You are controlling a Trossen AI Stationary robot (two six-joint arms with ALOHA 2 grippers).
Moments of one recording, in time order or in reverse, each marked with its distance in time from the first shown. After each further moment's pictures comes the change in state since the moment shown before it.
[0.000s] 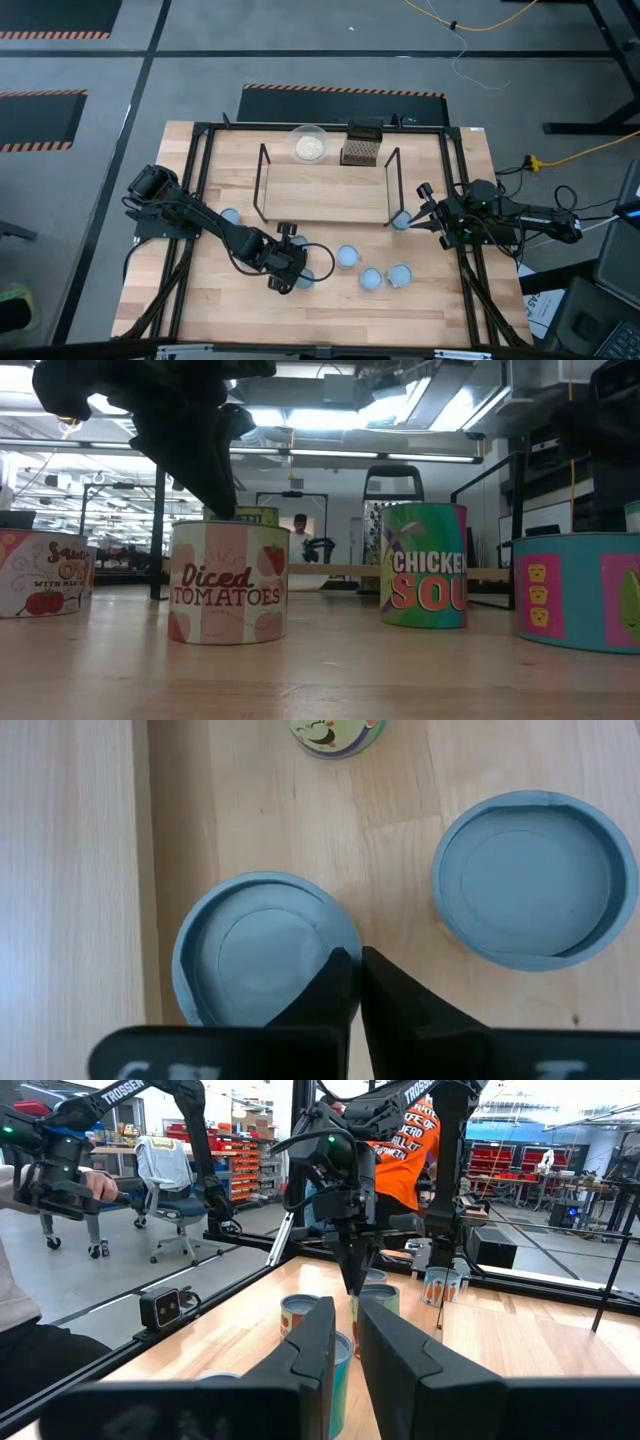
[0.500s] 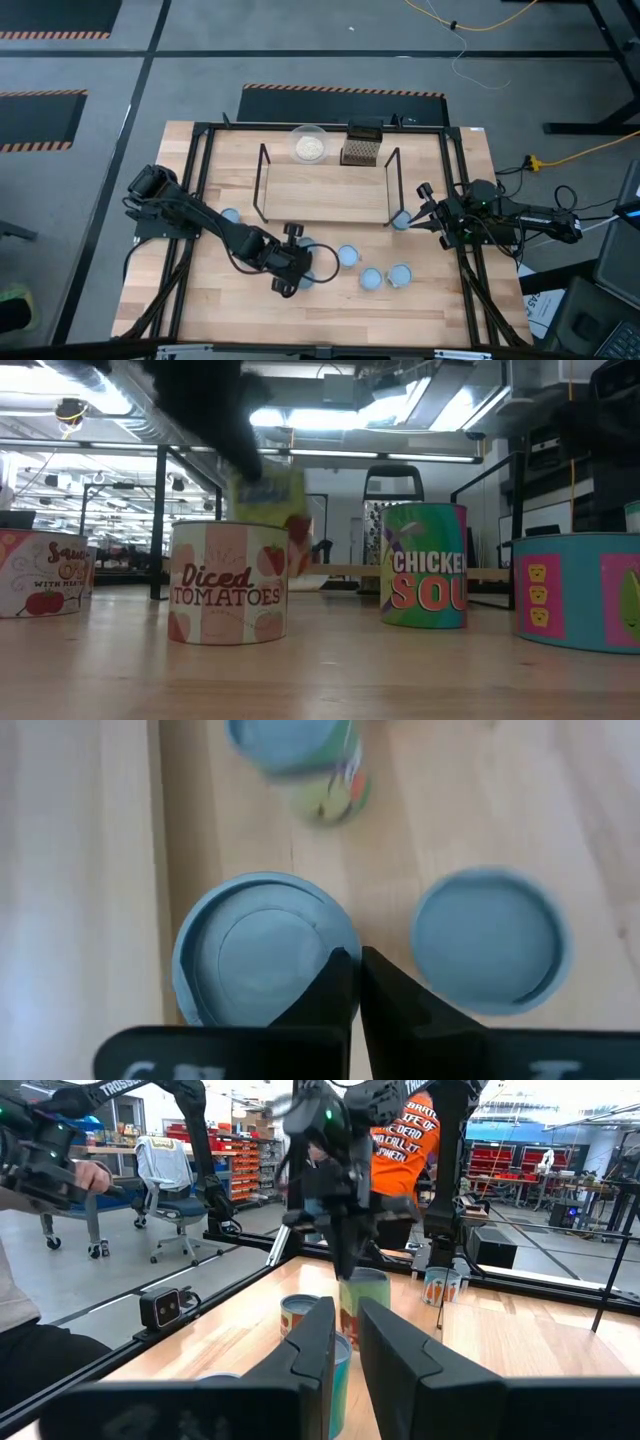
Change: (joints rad) left arm 0.000 -0.003 0.092 0.010 0.003 0.096; right arm 0.000 0.000 0.000 0.000 0.000 0.000
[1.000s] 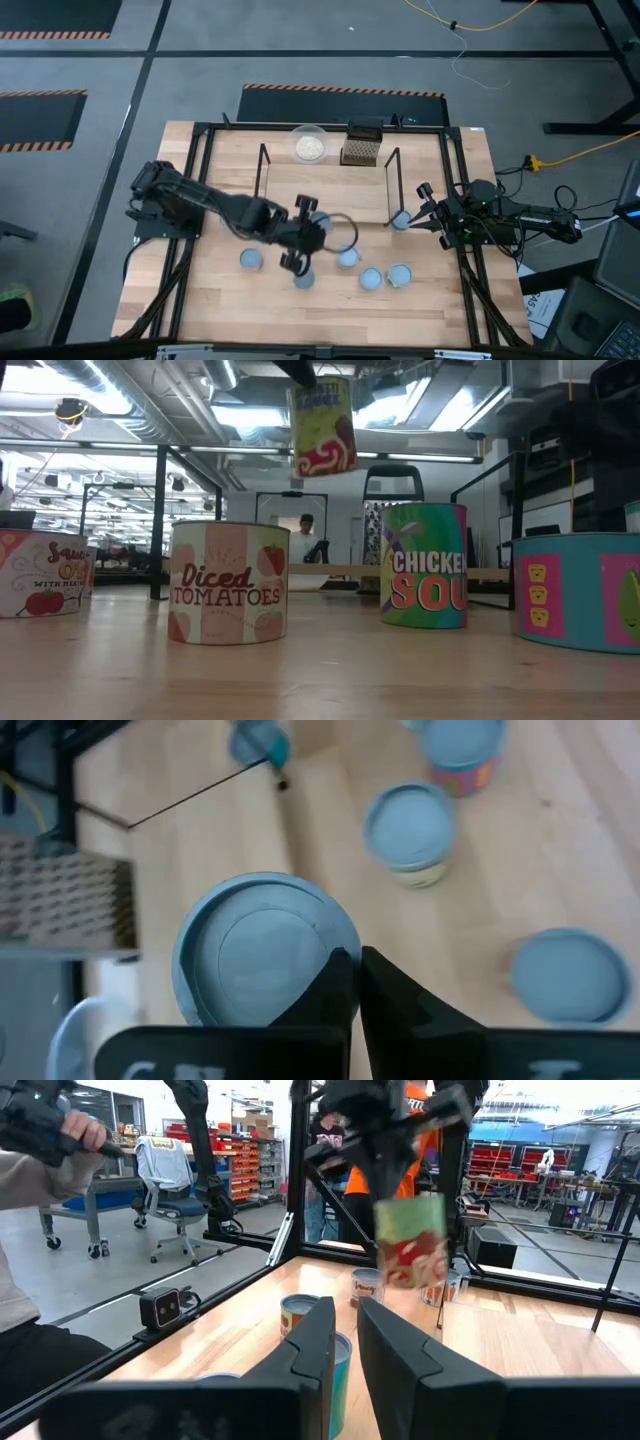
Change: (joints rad) left arm 0.140 -0.001 0.364 -0.307 0.000 0.219; right arm 0.000 0.000 0.000 0.000 0.000 0.000
